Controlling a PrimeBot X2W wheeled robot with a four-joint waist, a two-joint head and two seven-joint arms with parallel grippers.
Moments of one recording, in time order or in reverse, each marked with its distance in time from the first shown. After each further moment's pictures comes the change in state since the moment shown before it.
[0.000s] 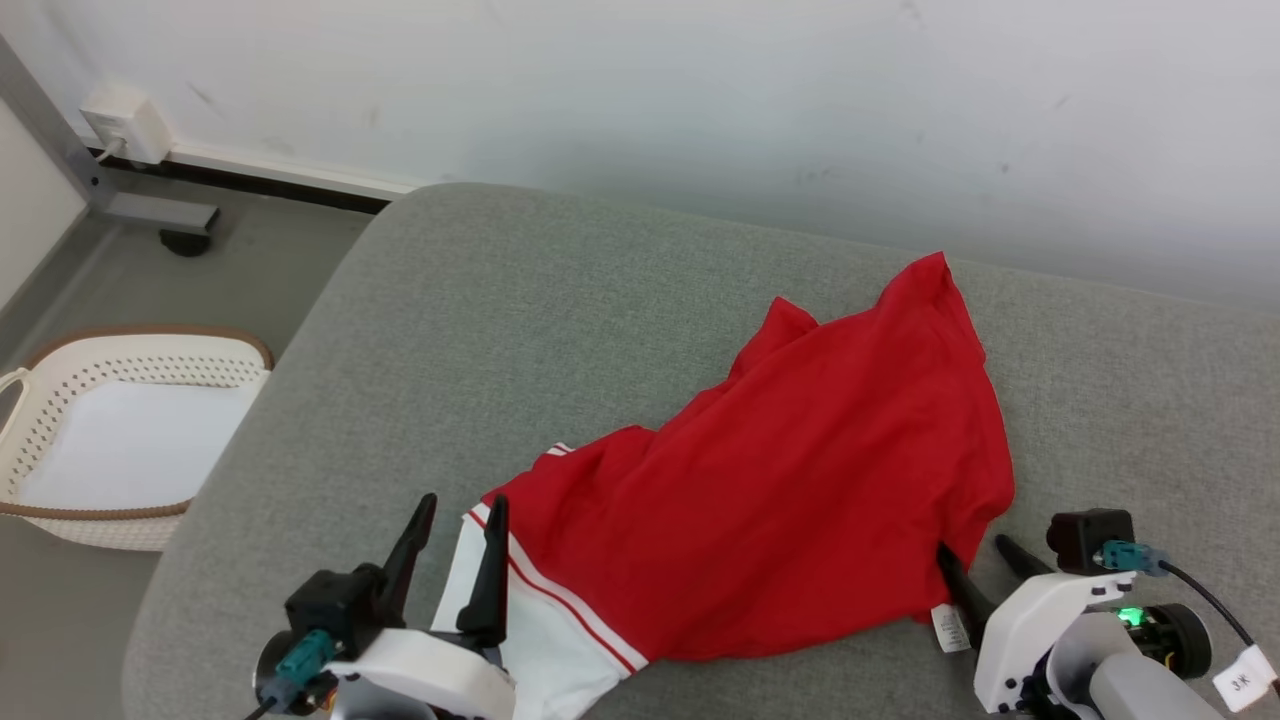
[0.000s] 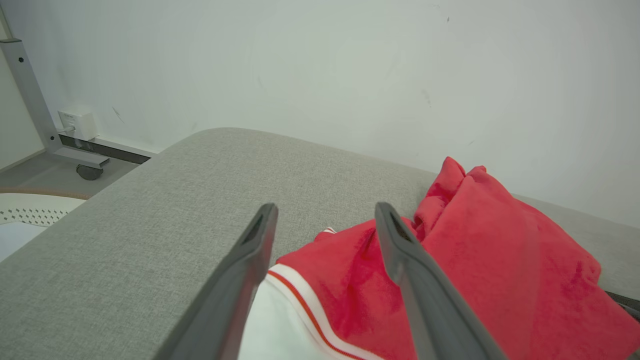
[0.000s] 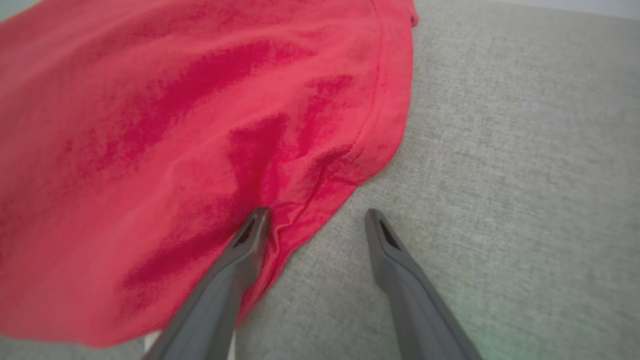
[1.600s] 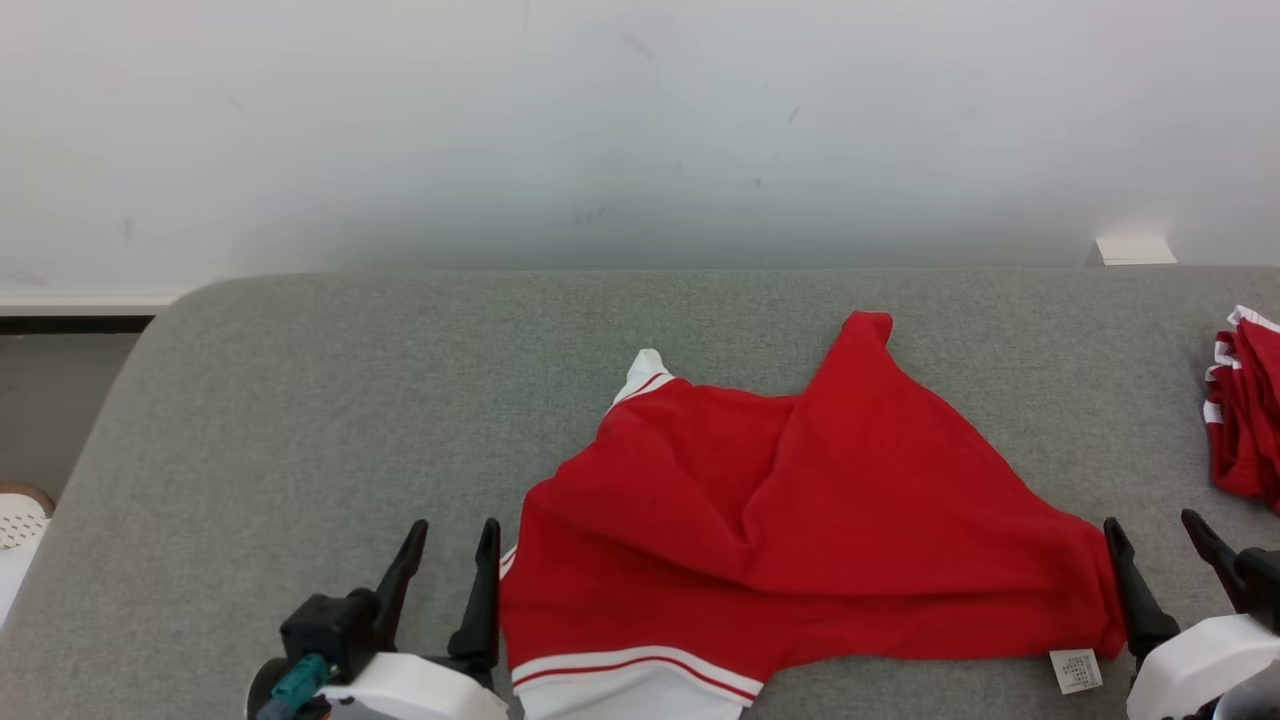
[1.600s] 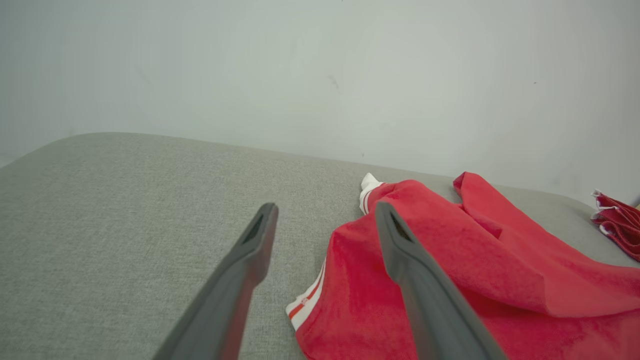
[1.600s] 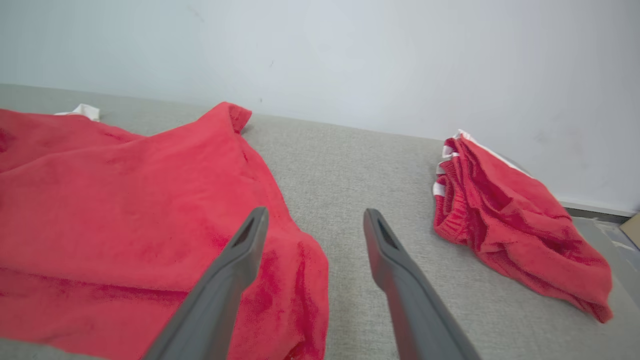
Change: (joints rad) left arm 0.040 0.000 0.014 0.001 0.011 0.004 -0.001; right arm 0.347 -0.065 -0.500 -0.564 -0.408 0.006 0.070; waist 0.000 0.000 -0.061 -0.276
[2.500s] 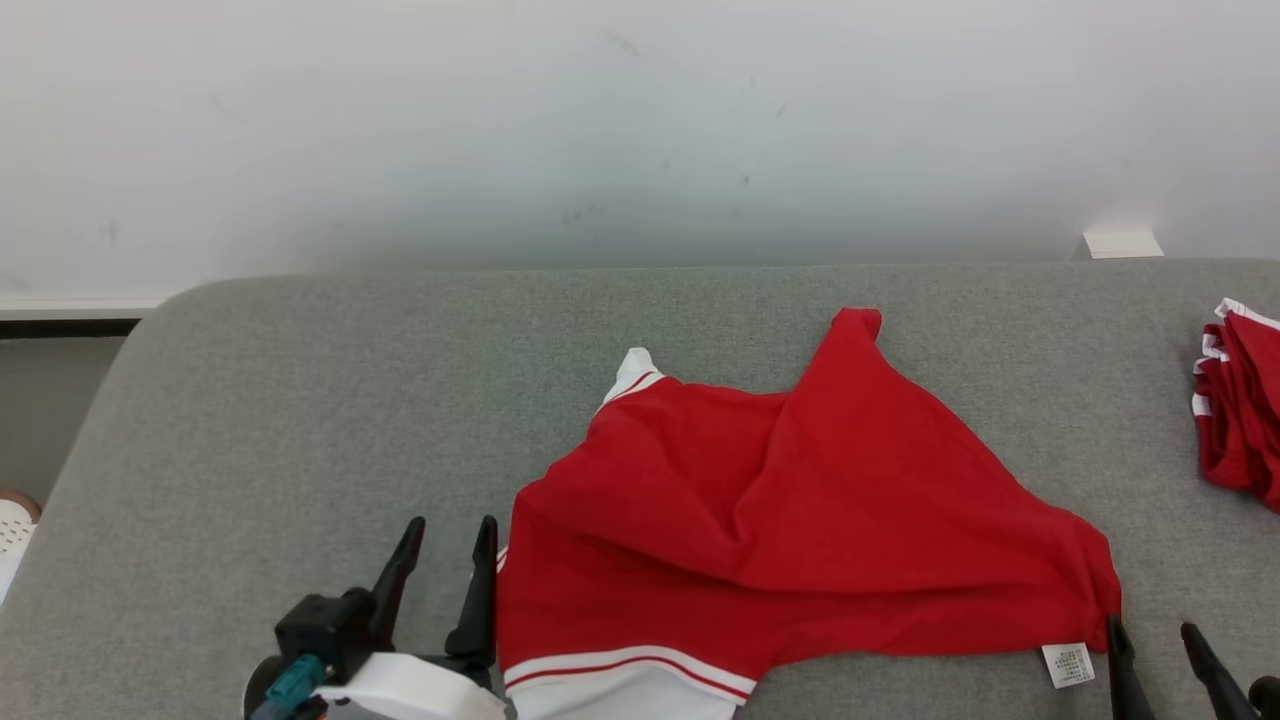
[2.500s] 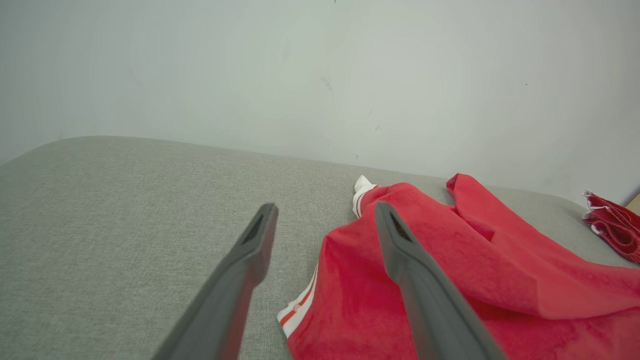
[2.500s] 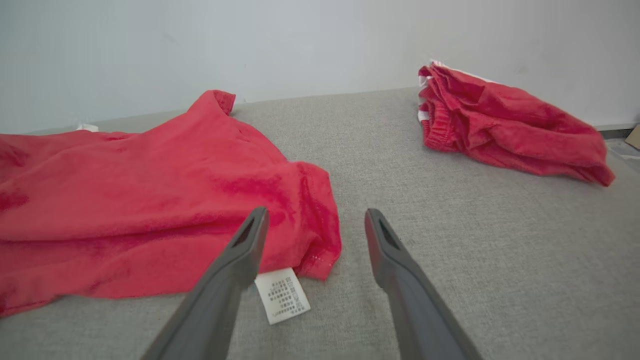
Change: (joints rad) left arm 0.004 0.000 0.011 -0.013 0.003 -0.013 0.000; right arm 0.189 0.170 -0.137 -0.068 0.028 0.000 -0.135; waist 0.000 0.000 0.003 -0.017
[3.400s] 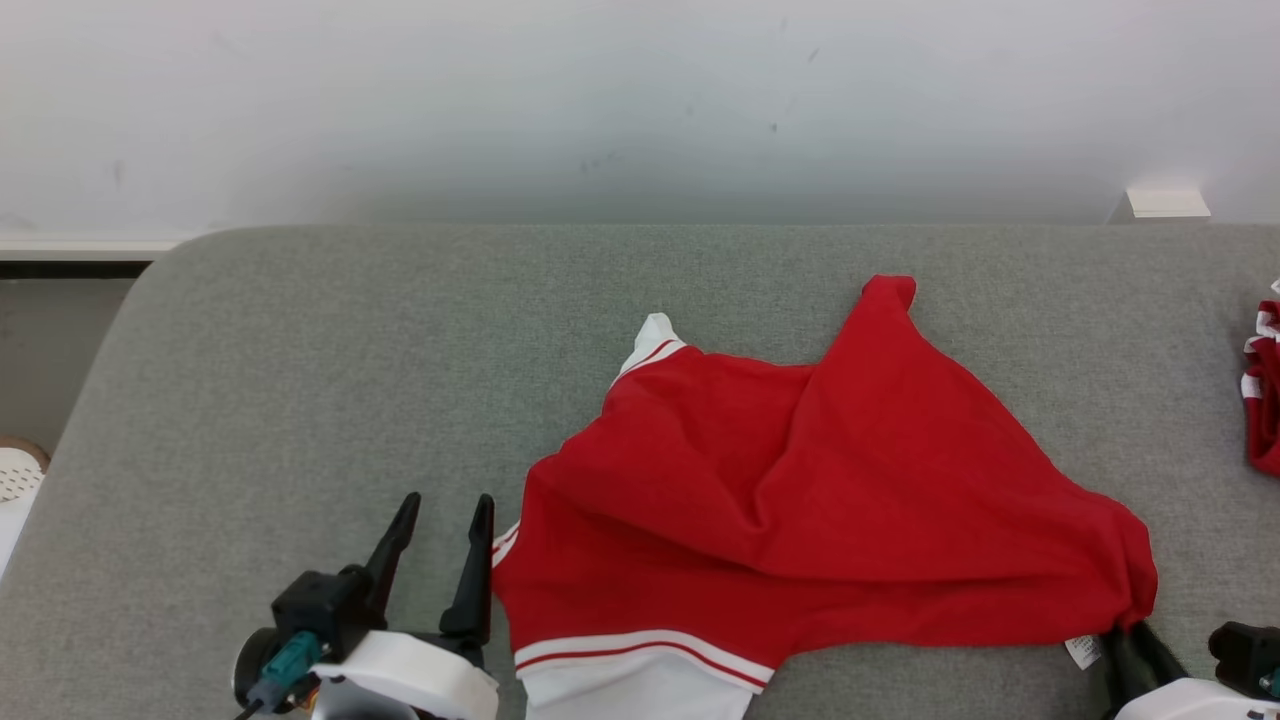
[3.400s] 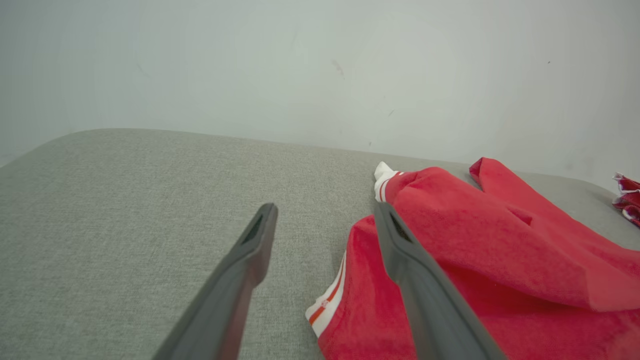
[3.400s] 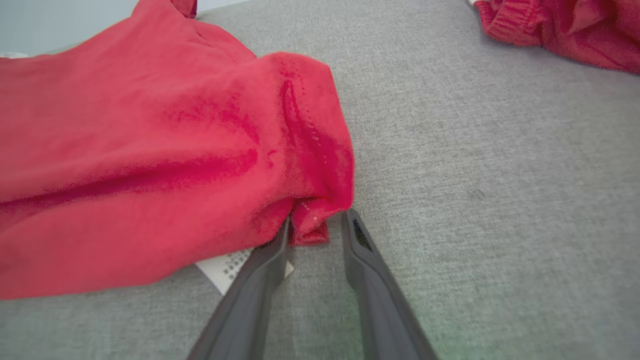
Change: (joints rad) left arm -0.038 0.010 0.009 0.012 0.039 -0.019 0.000; right arm -0.215 -0.070 0.109 0.372 0.134 0.000 0.028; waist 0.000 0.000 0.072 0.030
